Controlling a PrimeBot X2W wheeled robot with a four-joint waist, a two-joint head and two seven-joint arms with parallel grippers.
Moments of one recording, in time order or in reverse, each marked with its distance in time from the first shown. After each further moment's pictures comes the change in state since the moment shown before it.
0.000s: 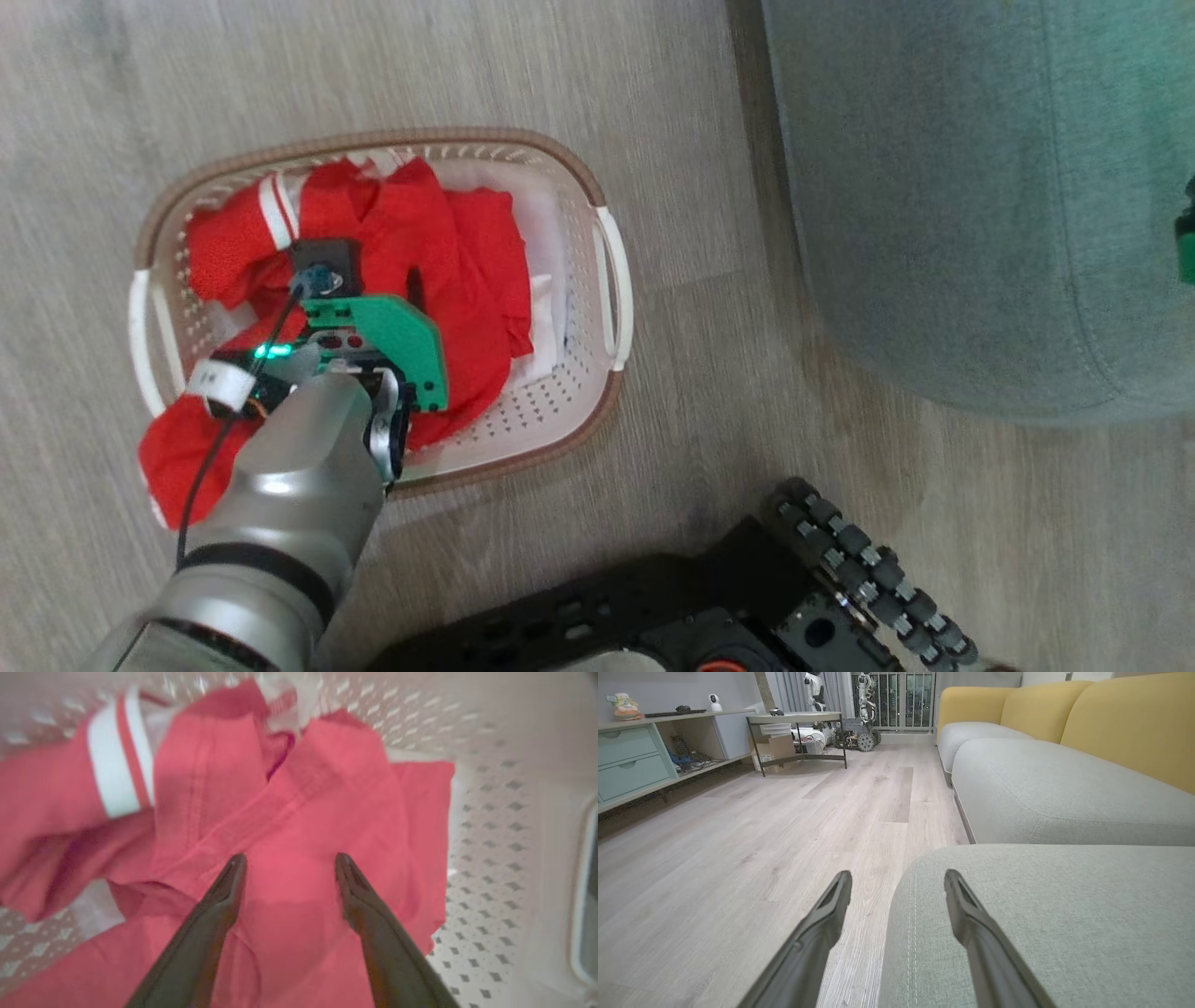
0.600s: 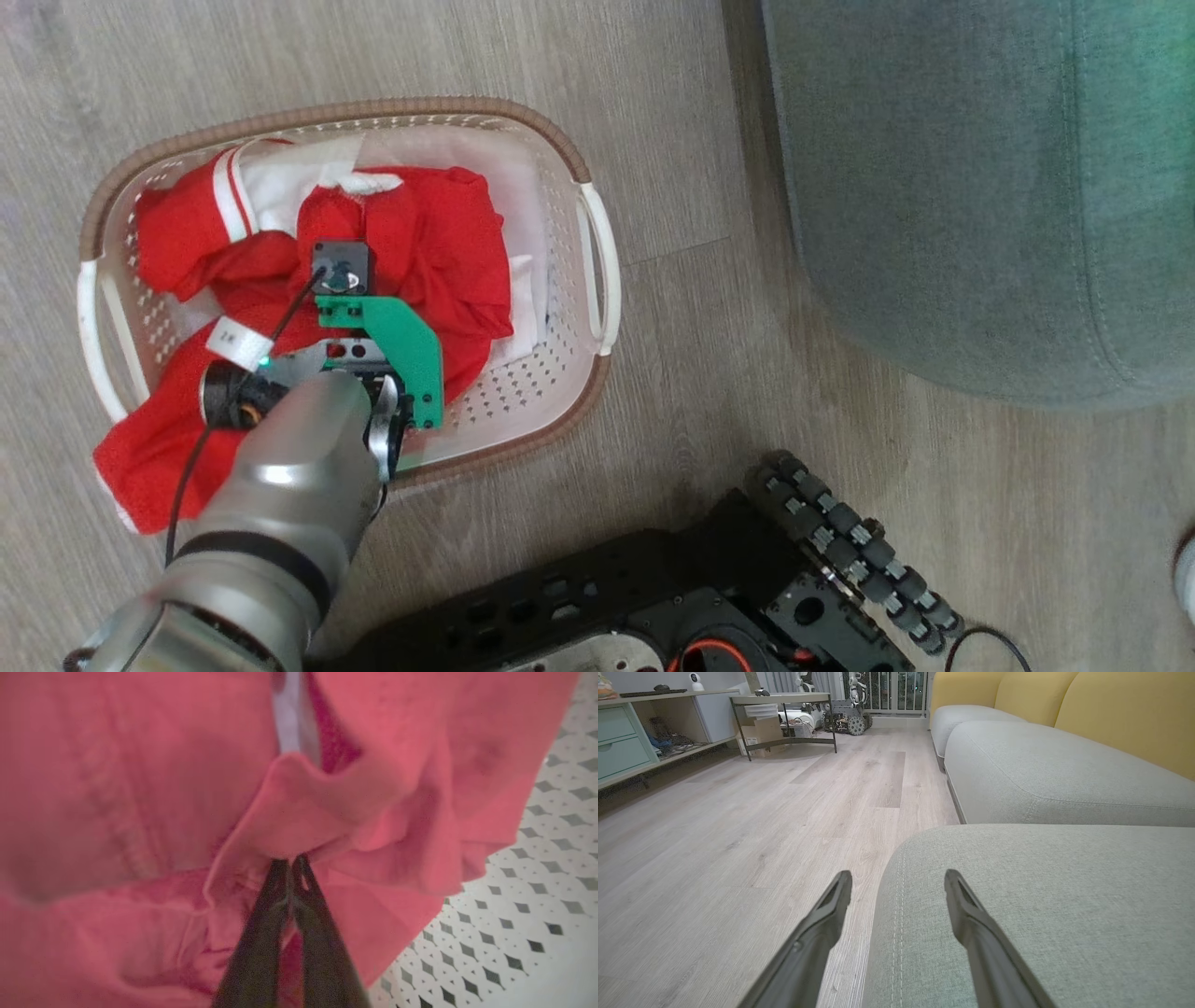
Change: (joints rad) left arm -0.049 0.001 -0.142 0.091 -0.071 0.012 0.219; right arm -0.020 0.006 -0.016 -0.005 0.010 0.000 0.000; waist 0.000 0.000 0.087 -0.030
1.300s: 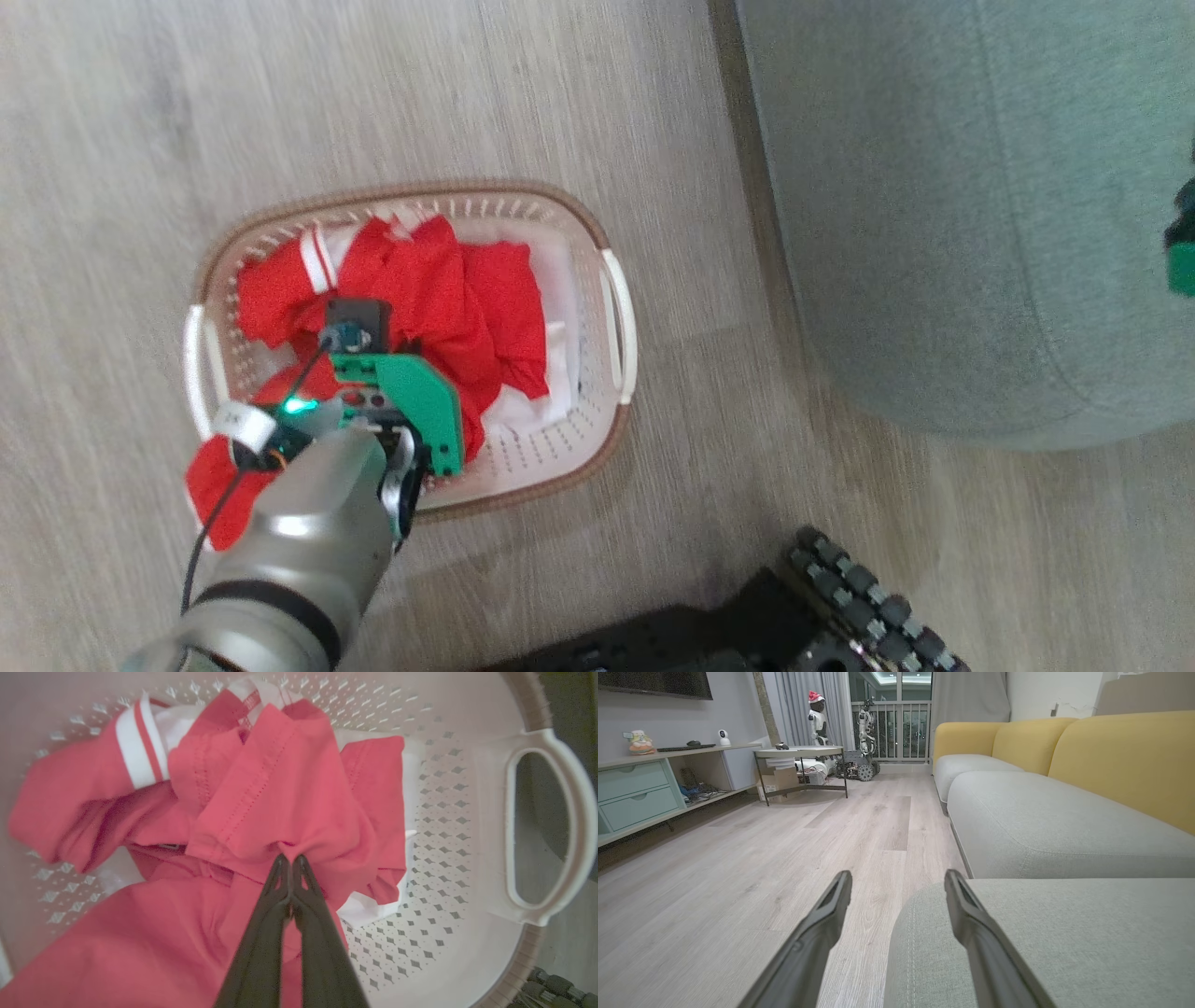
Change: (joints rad) left arm 0.085 0.000 -0.075 -0.033 -0.108 -0.065 -0.190; right arm 0.034 0.001 0.013 0.025 -0.013 0.000 0.000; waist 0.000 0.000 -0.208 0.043
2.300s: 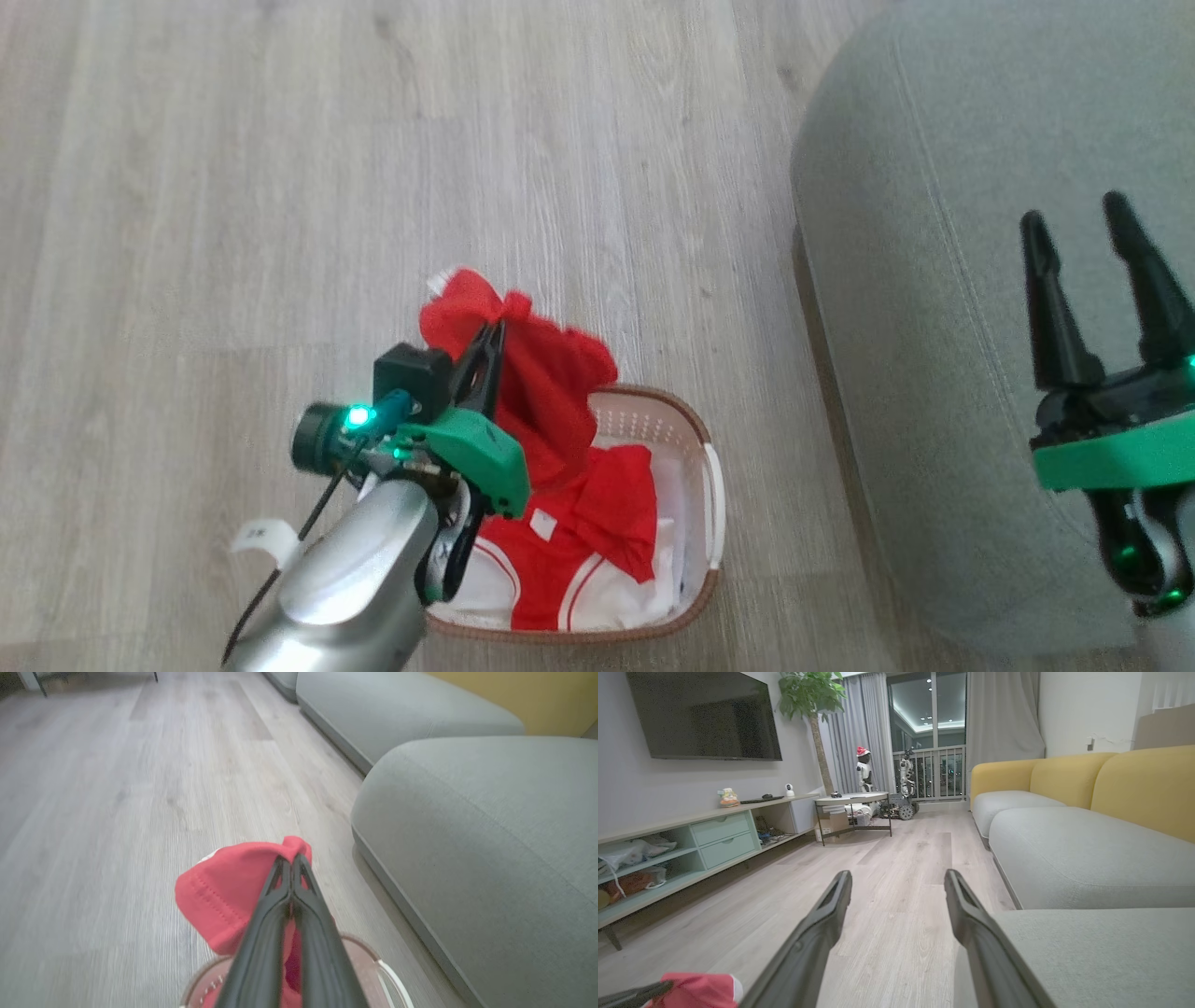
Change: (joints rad) left arm 0.291 0.092 0.124 -0.637 0.239 0.060 -0.104; right arm 0.319 0.066 0.049 0.079 -0.086 0.000 0.000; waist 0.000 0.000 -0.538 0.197
